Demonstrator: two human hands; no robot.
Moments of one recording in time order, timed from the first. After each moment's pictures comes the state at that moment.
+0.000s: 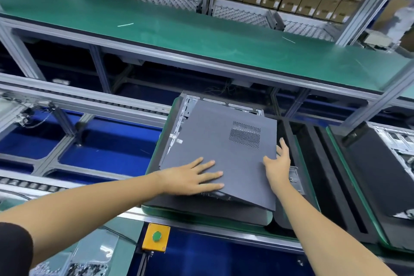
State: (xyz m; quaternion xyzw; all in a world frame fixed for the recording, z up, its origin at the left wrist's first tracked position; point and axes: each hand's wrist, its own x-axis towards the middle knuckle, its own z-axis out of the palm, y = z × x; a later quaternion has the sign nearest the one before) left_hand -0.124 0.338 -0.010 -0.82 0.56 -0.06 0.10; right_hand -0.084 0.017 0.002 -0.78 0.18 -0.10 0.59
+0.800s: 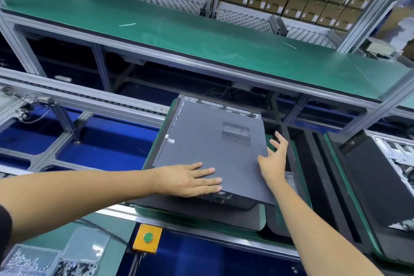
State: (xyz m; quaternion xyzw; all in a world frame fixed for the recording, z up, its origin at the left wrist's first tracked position) left_hand -0.137 0.330 0.031 -0.78 0.57 -0.21 0.15; right_hand -0.066 0.017 0.022 -0.80 0.12 -0.12 0.57
